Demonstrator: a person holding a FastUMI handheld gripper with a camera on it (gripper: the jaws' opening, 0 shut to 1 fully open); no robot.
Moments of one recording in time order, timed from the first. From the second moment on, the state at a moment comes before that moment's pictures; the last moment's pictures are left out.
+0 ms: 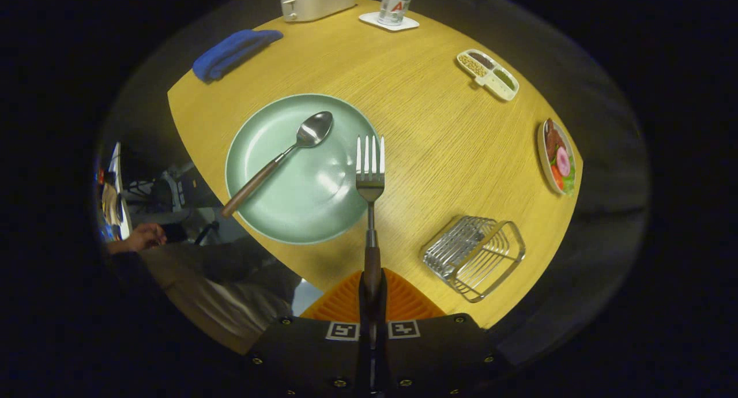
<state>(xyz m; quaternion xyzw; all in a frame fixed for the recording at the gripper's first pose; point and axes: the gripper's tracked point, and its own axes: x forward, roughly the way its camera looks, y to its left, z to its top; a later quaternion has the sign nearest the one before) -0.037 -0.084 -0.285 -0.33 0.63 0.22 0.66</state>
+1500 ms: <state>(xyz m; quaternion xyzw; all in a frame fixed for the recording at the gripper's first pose) -0.011 -0.235 -0.252 -0.40 0.79 0.17 0.44</state>
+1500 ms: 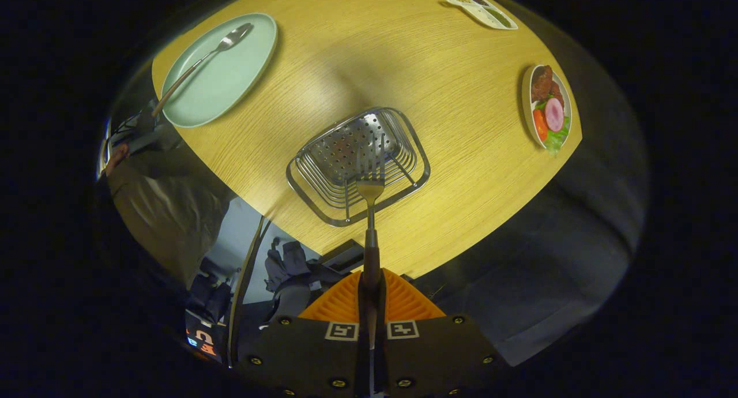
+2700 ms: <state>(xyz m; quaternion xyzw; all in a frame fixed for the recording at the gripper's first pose) 0.005 -0.213 -0.223 -0.23 0.79 0.14 0.54</state>
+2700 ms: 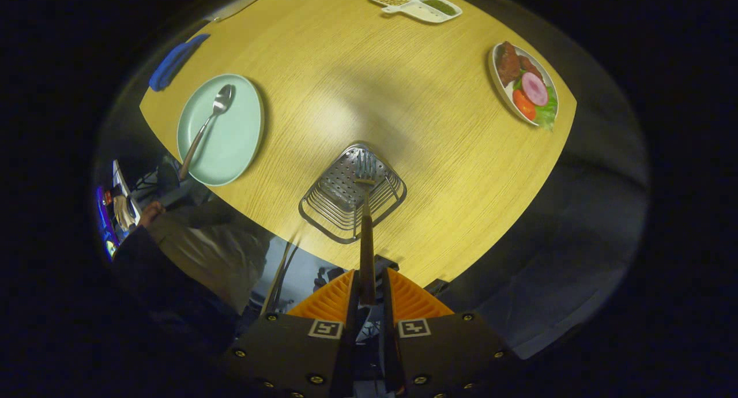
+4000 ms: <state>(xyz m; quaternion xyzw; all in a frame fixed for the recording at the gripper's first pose) -0.070 0.045 -0.245 -0.01 0.69 0.24 0.68</state>
